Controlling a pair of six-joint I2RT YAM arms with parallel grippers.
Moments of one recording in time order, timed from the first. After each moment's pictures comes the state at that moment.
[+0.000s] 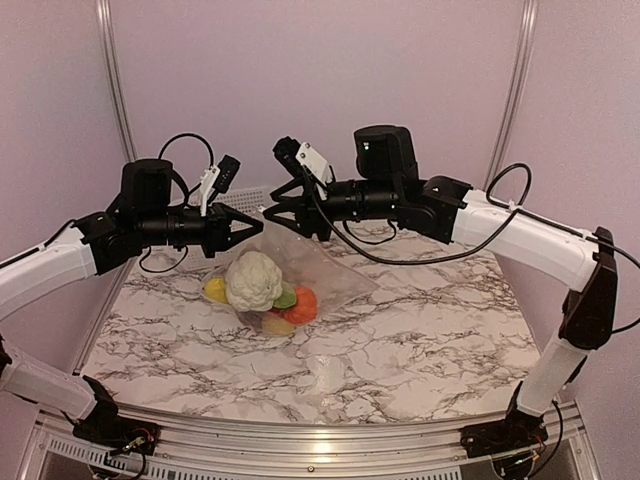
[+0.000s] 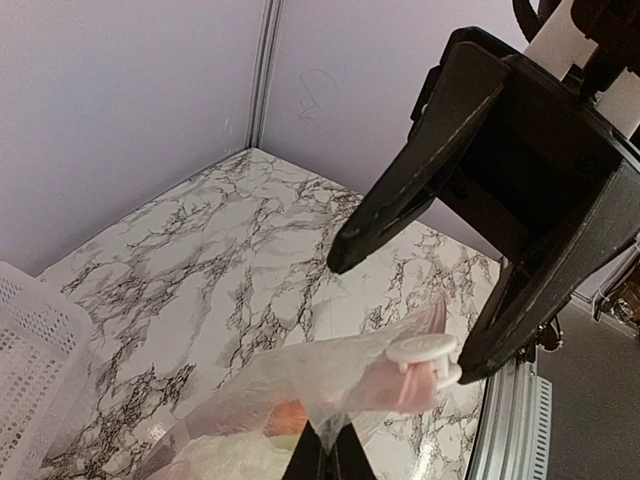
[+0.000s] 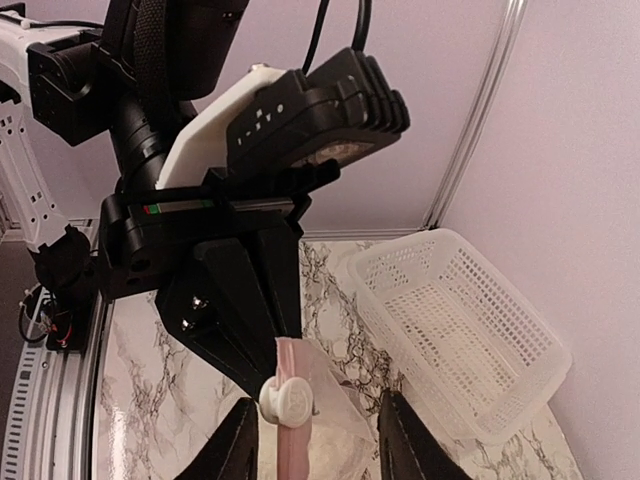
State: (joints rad) left arm -0.64 1.25 1.09 -0.15 0.51 -0.07; right arm 0.94 1.69 1.65 -0.21 -0.38 -0.26
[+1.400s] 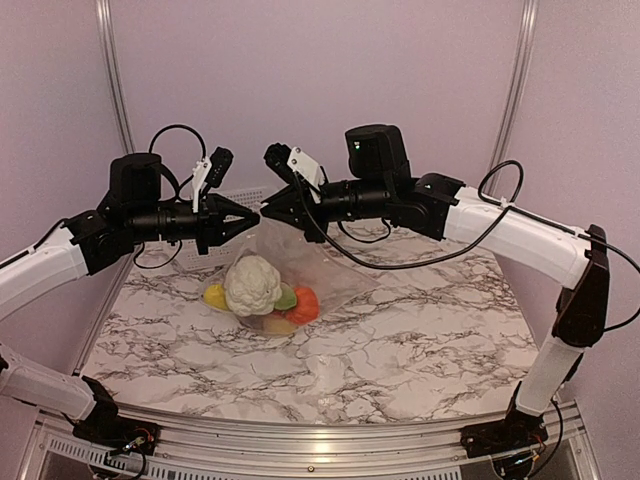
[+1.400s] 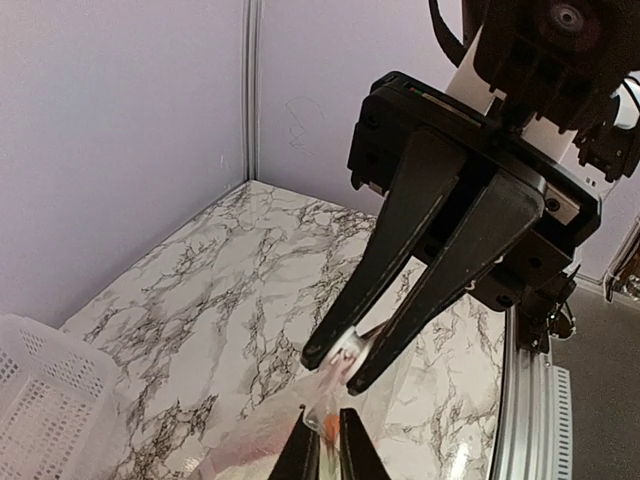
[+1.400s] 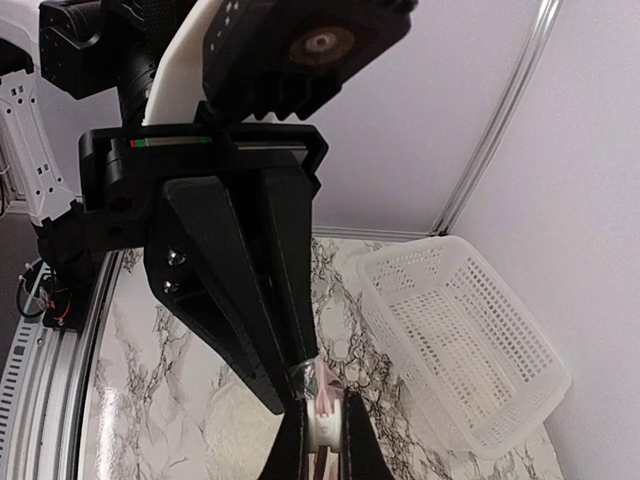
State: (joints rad) left arm -0.64 1.21 1.11 -0.15 0.52 0.04; right arm 0.94 1.74 1.71 -0.25 -0.41 -0.35
